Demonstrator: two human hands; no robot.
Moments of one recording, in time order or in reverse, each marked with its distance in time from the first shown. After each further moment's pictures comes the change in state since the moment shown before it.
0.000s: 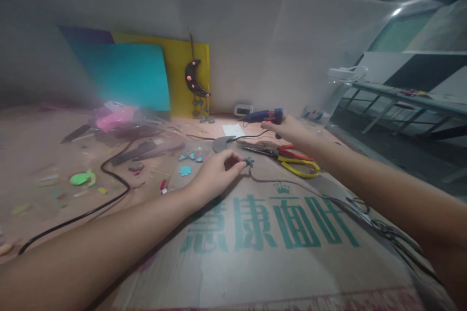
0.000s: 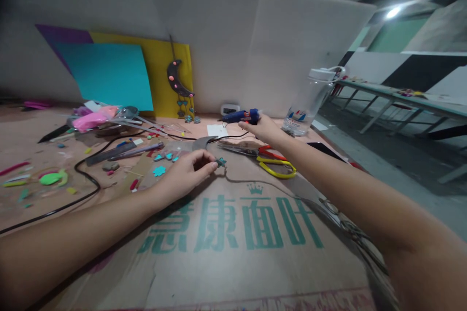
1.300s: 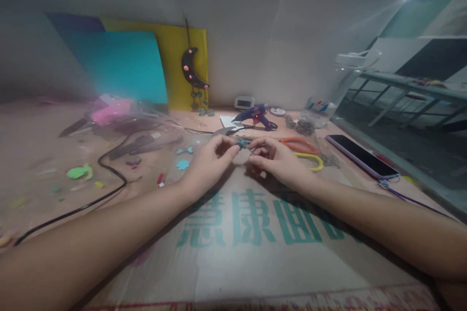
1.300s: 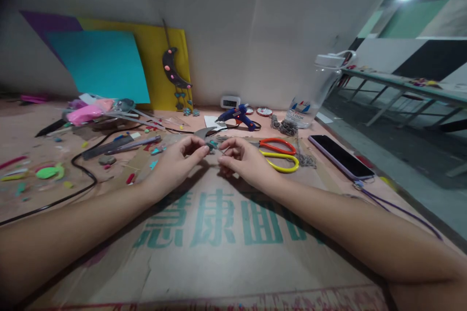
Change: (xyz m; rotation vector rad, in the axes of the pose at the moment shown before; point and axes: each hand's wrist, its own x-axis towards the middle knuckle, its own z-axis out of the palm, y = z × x) left_hand 0.001 -0.005 -0.002 -0.094 0.169 0.001; right_hand -0.093 -0.024 0.050 0.702 -0.320 0.066
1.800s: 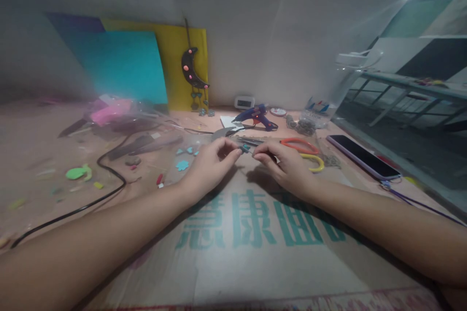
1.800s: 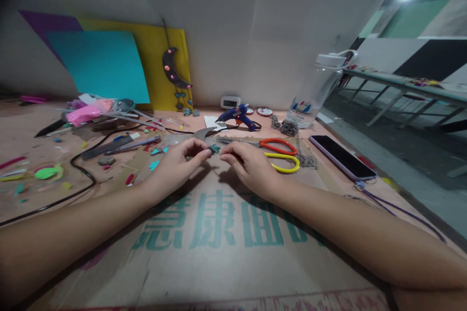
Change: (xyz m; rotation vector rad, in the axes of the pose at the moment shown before) left_hand -0.001 0.000 -0.001 0.061 -0.050 0.018; right_hand -0.008 -0.002 -0.011 -0.757 0.158 -0.641
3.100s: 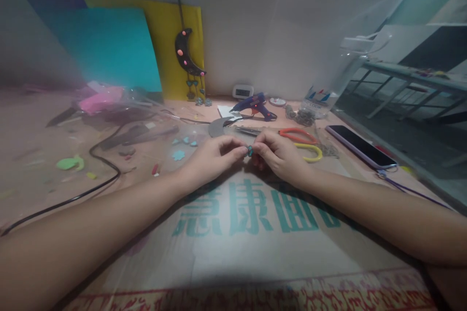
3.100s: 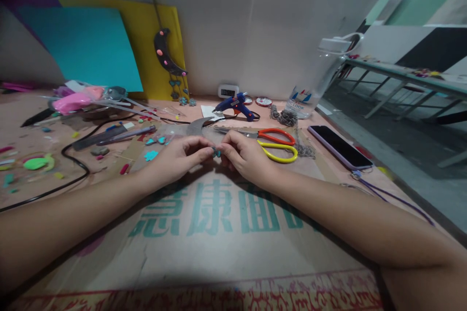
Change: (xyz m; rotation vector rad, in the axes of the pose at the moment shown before) left_hand -0.001 0.004 0.002 -0.124 -0.230 -0.010; right_hand -0.002 -0.007 0.005 0.357 -0.139 0.322
